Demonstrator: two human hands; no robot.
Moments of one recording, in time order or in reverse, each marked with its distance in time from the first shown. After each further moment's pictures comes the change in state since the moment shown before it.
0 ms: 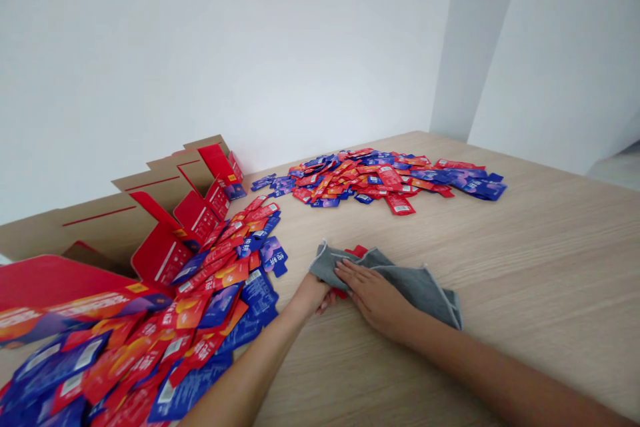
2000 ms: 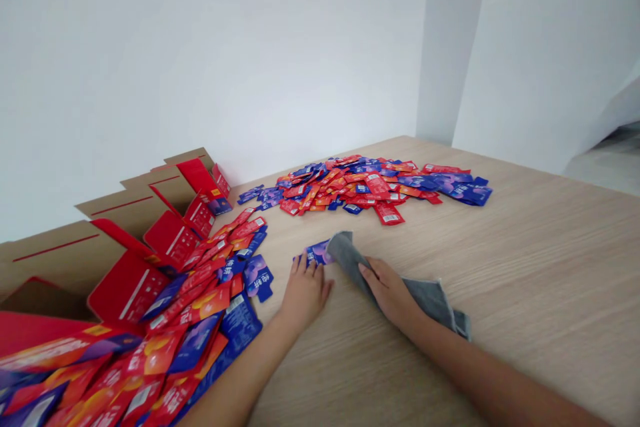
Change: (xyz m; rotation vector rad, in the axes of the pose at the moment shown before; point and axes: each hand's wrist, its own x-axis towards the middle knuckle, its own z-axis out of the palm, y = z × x) left_hand 0.026 0.021 -0.004 1.314 0.211 0.656; right_hand 0.009 0.039 -0.022 0.330 0.408 0.374
